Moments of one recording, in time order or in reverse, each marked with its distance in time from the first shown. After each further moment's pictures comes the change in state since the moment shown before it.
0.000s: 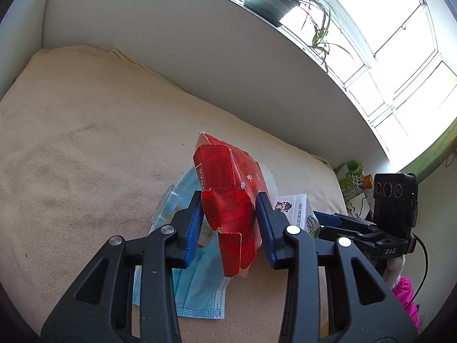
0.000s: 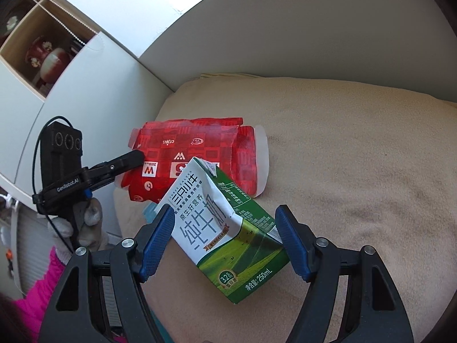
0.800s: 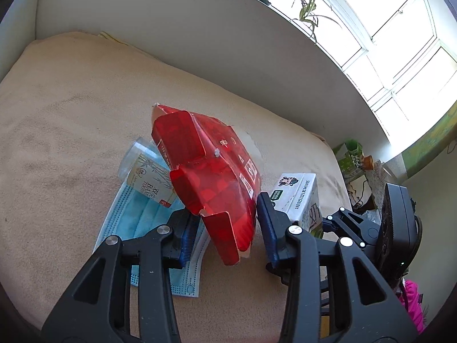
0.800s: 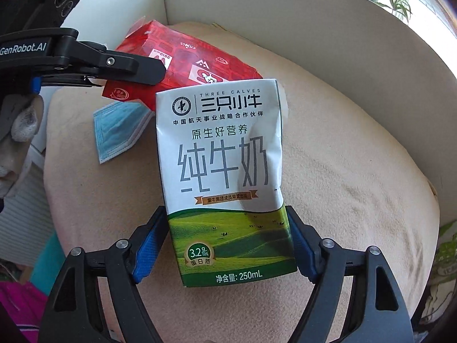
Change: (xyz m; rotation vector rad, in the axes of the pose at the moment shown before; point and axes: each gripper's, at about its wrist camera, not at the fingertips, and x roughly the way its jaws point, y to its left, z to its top) left arm 0.014 -0.020 -0.033 0.037 0.062 0.013; right arm 0.051 0.071 -0.054 -0.400 0.115 -0.443
